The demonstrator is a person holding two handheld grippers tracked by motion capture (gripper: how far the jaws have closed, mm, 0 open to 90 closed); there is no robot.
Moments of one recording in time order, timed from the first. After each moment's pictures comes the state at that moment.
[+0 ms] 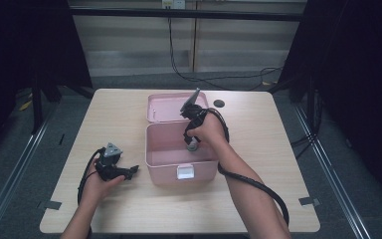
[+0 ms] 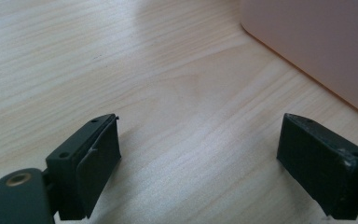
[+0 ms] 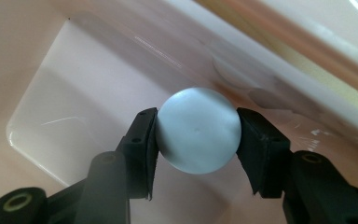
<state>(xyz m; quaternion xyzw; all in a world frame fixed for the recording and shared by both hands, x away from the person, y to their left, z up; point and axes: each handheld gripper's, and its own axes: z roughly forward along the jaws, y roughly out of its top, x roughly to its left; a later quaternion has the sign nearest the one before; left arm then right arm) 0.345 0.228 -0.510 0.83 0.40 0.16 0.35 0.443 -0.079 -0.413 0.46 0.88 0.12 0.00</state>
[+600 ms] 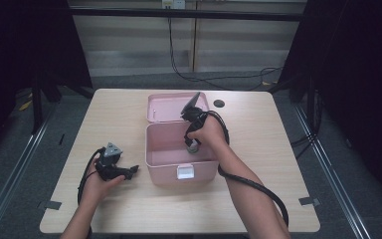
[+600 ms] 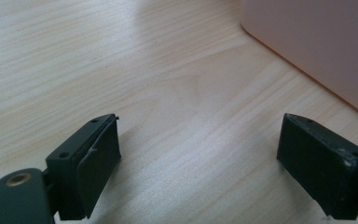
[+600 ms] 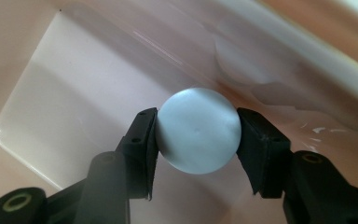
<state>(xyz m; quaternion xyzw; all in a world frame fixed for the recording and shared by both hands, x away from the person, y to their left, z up) 0.346 0.228 -0.510 0.83 0.40 0.16 0.35 0.442 -0.080 -0.423 0.46 0.88 0.12 0.00</state>
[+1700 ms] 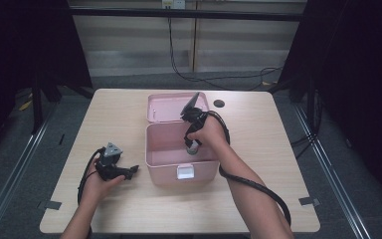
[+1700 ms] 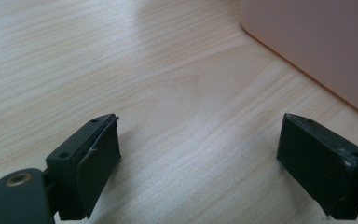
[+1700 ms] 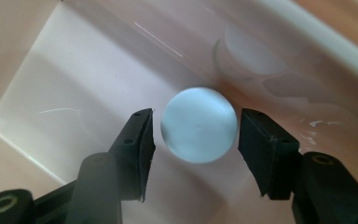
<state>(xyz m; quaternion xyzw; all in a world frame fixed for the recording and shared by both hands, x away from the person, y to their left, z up) 0.346 0.228 -0.510 0.83 0.40 0.16 0.35 0.439 -0.080 -0.420 0.45 0.89 0.11 0.00</state>
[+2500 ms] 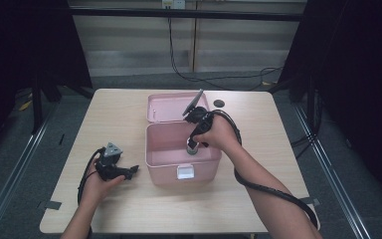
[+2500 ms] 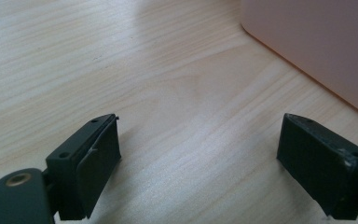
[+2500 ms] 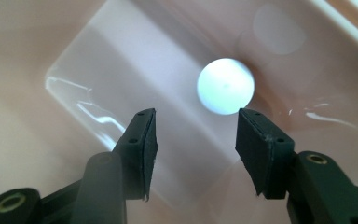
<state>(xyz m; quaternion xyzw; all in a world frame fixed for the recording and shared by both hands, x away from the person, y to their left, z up) 0.346 0.228 -0.510 0.83 0.40 0.16 0.35 0.403 -0.089 -0.379 0.39 0.91 0.14 0.01</state>
